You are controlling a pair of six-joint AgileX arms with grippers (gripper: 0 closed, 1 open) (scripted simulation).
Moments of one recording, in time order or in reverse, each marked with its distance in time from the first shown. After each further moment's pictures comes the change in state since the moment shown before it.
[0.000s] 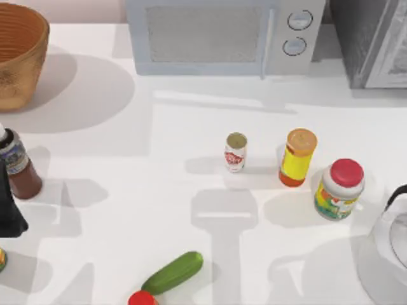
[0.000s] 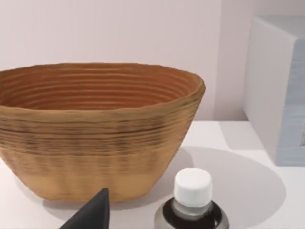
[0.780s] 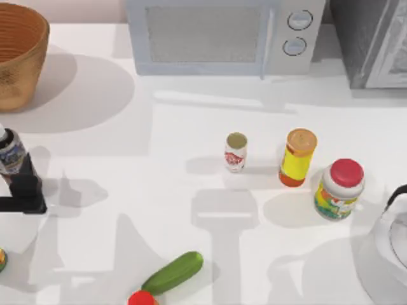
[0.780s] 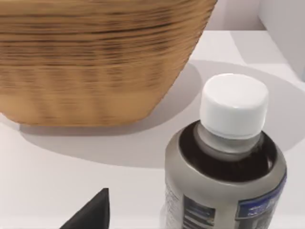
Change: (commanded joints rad) left arm 0.044 1.005 0.033 0.750 0.058 0.026; right arm 0.000 0.000 0.000 0.000 0.000 0.000
